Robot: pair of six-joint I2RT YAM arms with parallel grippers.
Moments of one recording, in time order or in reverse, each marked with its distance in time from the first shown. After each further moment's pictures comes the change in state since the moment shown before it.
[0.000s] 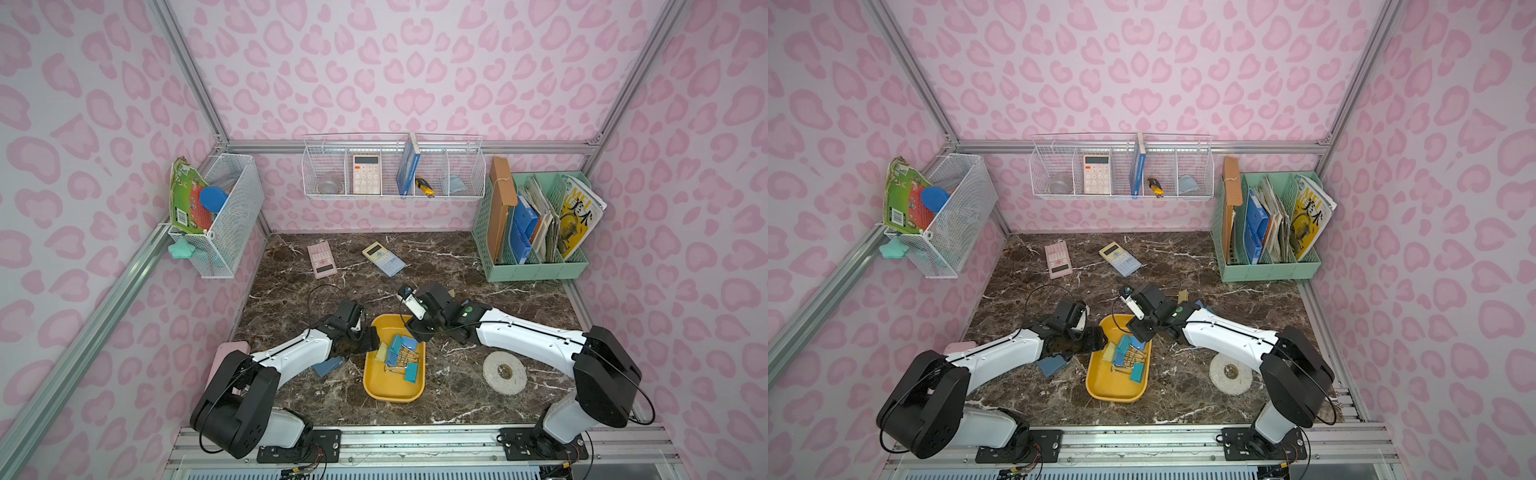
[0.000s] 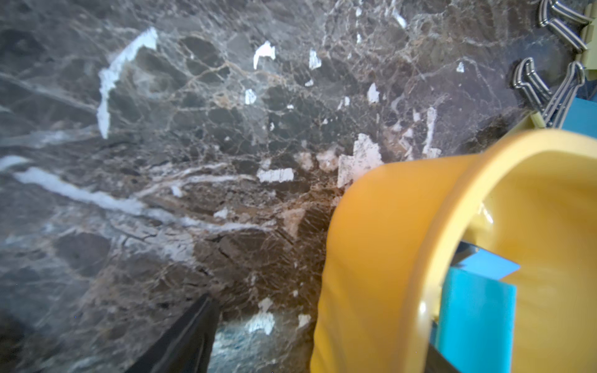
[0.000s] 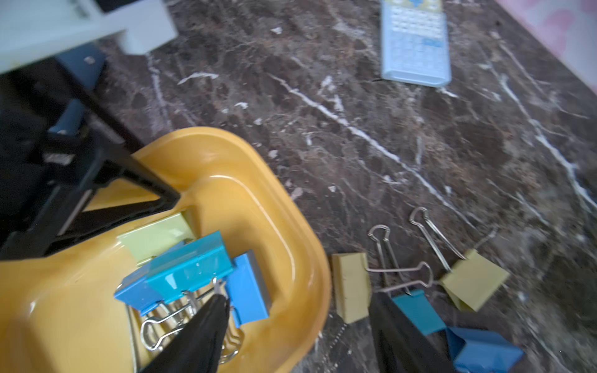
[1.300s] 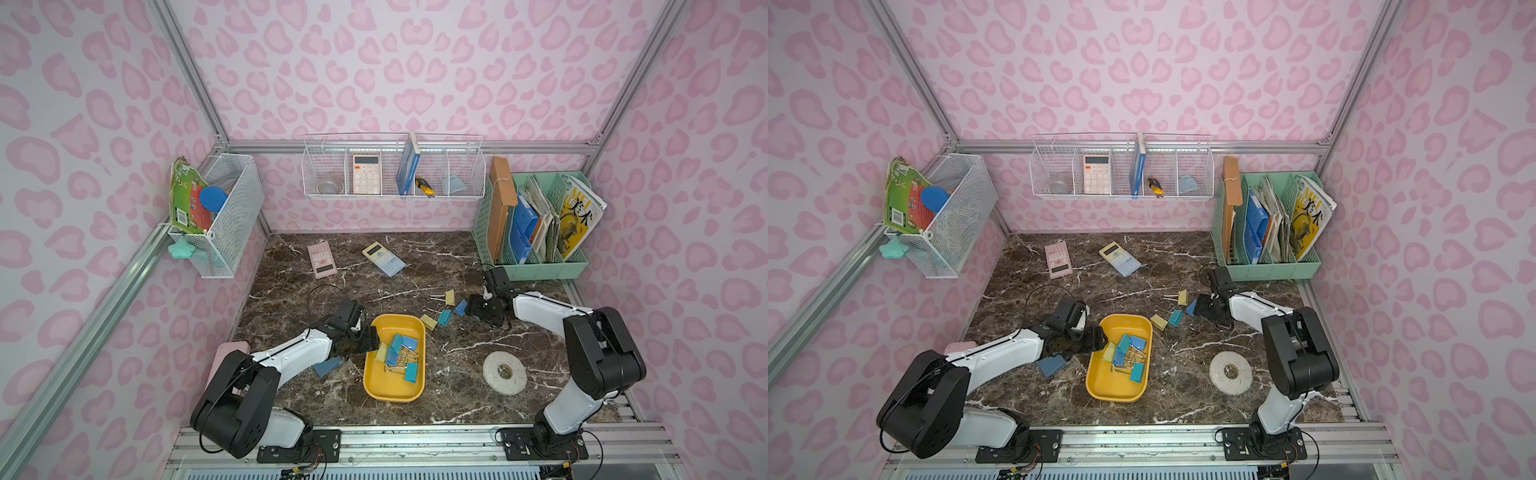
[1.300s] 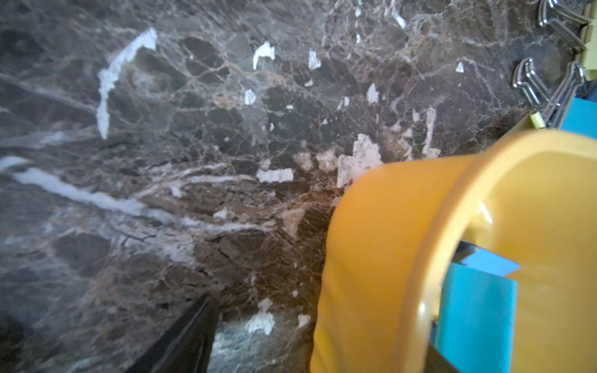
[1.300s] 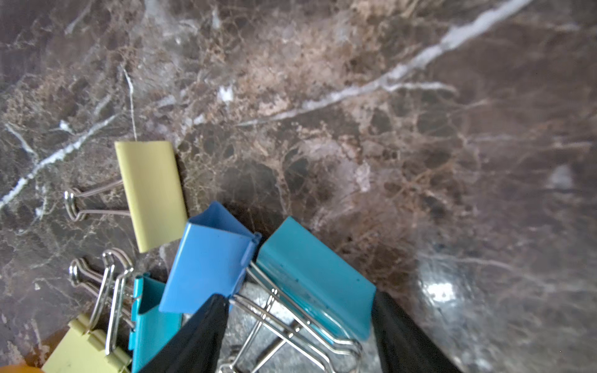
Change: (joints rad) left arm 0.000 0.002 0.001 0.001 0.003 0.000; right arm -0.567 0.116 -0.154 0.019 -0.209 0.582
